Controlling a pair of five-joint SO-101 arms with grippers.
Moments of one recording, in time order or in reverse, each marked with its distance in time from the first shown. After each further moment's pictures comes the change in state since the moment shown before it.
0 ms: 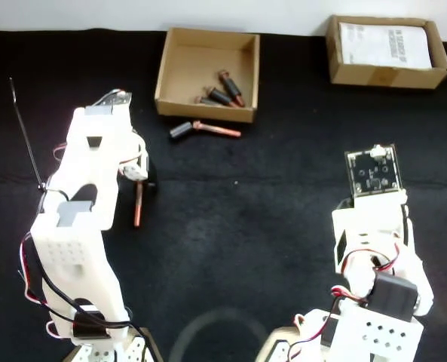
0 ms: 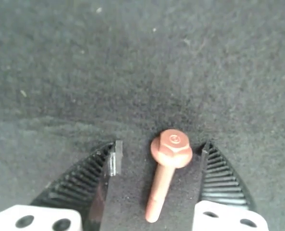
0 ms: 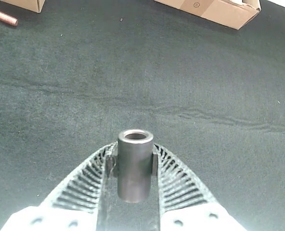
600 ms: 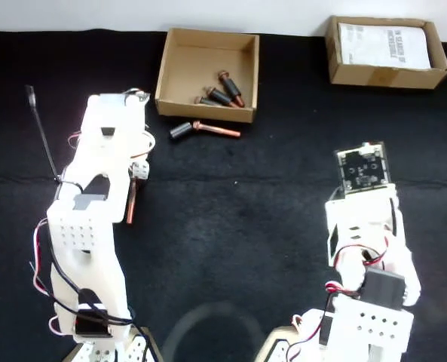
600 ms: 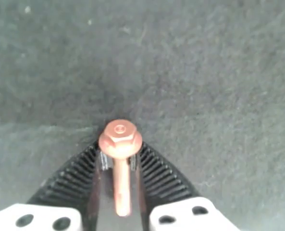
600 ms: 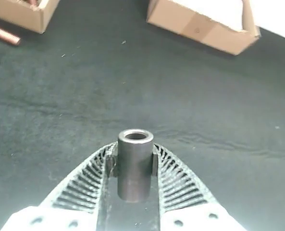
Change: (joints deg) left arm 1.4 7.4 -18.0 19.6 -0.7; right arm -3.4 0.0 7.2 -11.3 0.4
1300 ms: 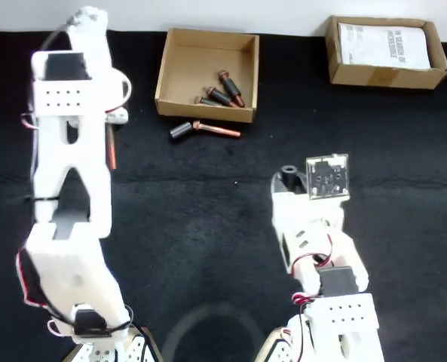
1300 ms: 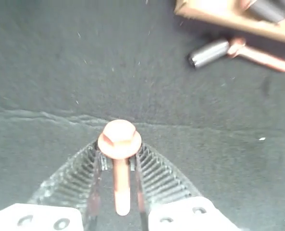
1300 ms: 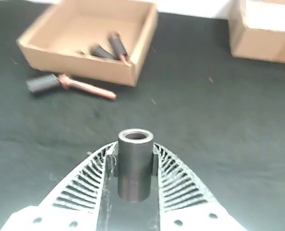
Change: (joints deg) left arm -1.6 -19.0 -20.9 5.9 4.4; right arm -20.8 0.0 20.0 -29.3 -26.7
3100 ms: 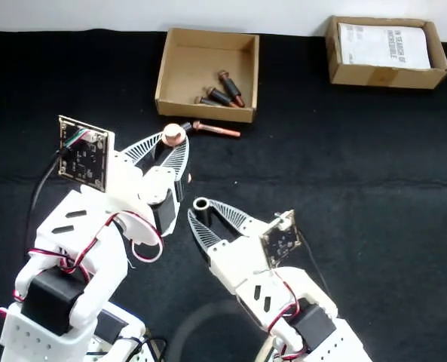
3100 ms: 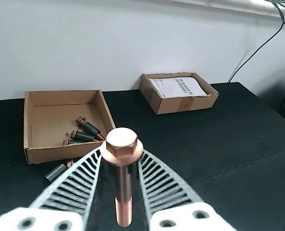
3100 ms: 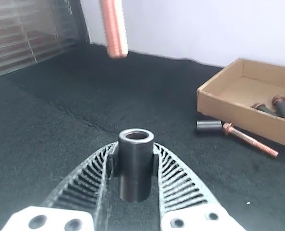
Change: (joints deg) left arm 29.4 -90.9 82.2 -49.7 5.5; right arm -30.9 -32.7 16.1 -1.9 -7.3
